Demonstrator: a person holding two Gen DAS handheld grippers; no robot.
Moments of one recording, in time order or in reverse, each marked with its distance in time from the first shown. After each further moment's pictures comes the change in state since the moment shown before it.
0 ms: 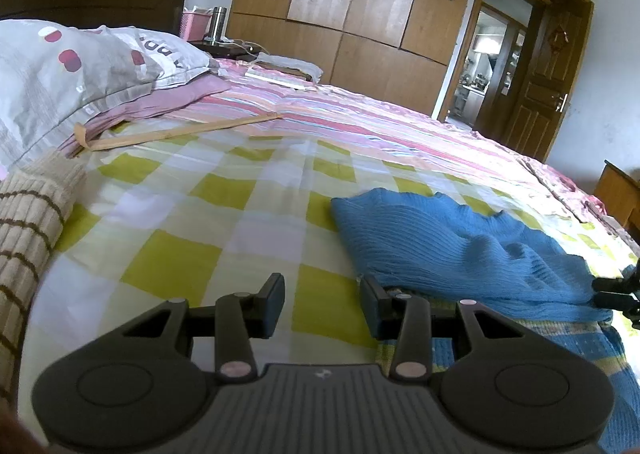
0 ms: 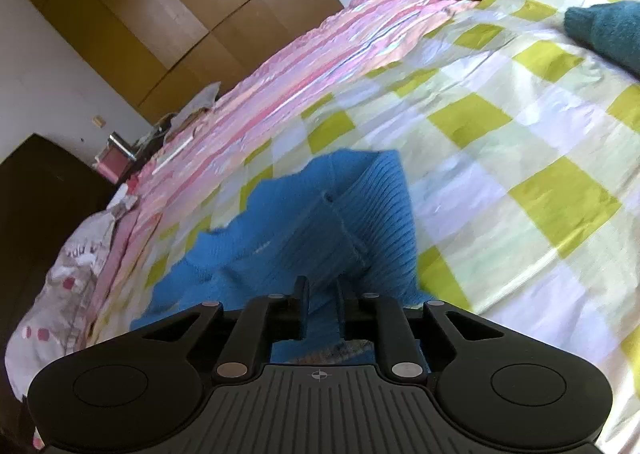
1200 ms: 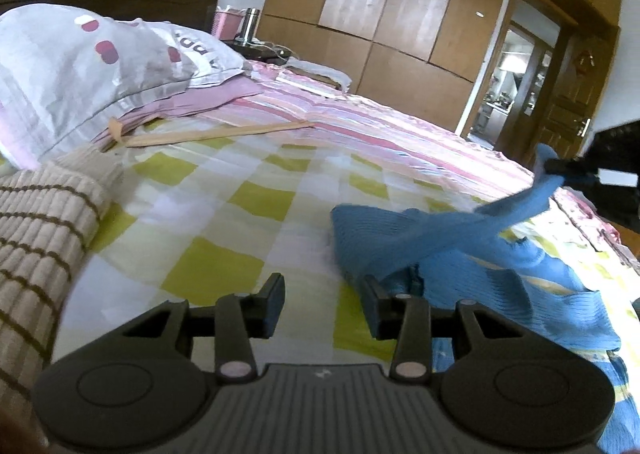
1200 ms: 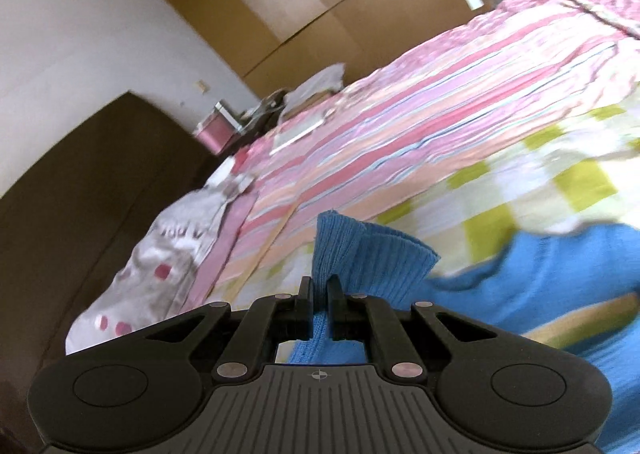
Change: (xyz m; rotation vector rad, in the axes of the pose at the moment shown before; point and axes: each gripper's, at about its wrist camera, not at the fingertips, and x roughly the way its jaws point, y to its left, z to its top) left arm -0.004 0.022 0.008 -0.077 -0.022 0.044; right arm 0.062 0.160 0.040 -0.162 0.039 0.240
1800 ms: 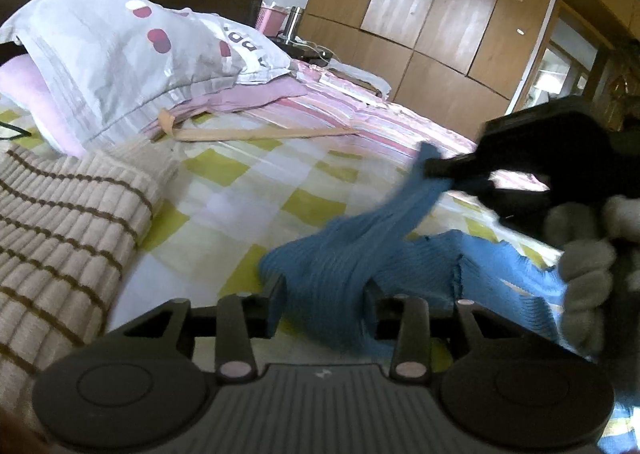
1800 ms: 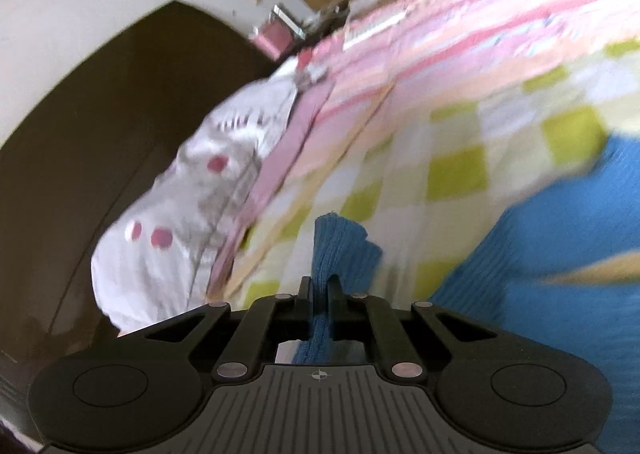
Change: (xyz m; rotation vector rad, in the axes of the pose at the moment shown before) left arm -0.004 0.028 0.010 -0.102 0.001 0.077; right arm 0.103 0.094 -0.077 -0.057 0.223 0.161
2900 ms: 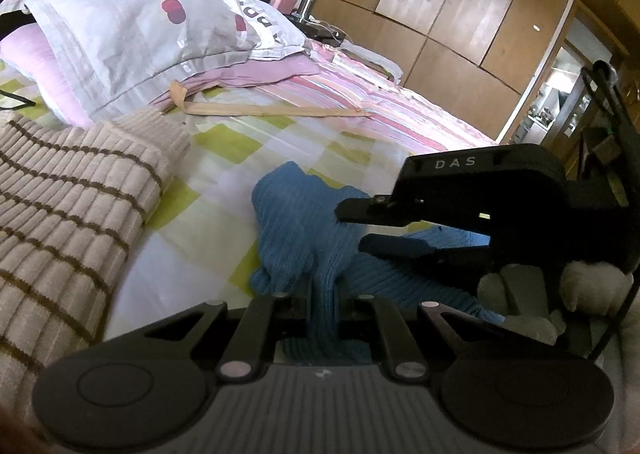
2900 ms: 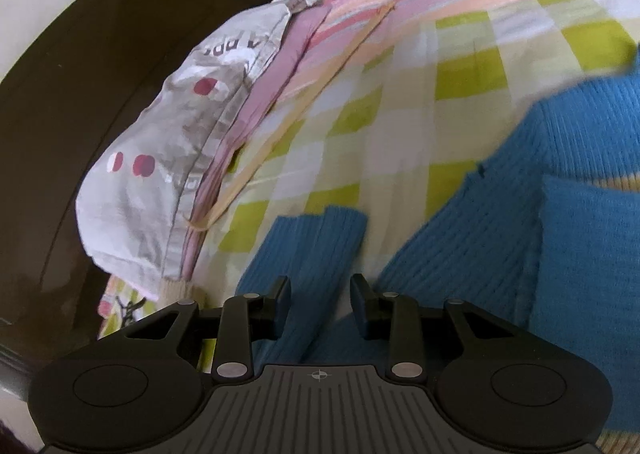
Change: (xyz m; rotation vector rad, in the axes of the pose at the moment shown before) left arm 0.006 0.010 0.001 -0.057 0.061 0.009; right arm 0.050 0.000 -0.043 0.009 0.254 0.016
